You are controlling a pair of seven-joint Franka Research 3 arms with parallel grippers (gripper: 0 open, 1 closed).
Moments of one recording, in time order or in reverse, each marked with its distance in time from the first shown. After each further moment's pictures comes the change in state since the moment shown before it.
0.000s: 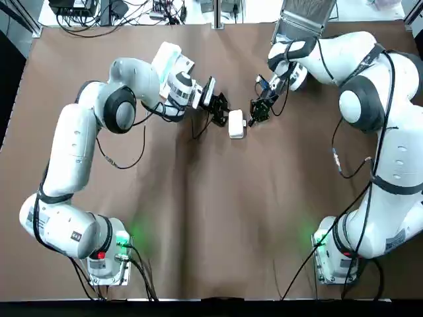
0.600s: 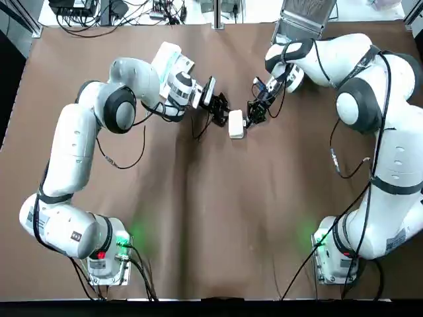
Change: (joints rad) left arm 0.000 0.000 0.000 0.001 0.000 0.000 -0.022; right arm 0.022 0.010 0.000 0.006 0.027 0.000 -0.001
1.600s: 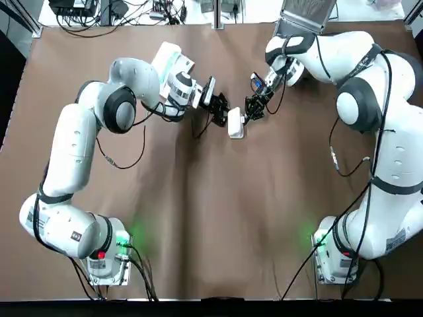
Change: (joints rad) left arm 0.000 0.000 0.000 0.000 0.000 0.000 -0.001; right arm -0.003 0.000 -0.004 0.058 0.008 -0.118 0.000
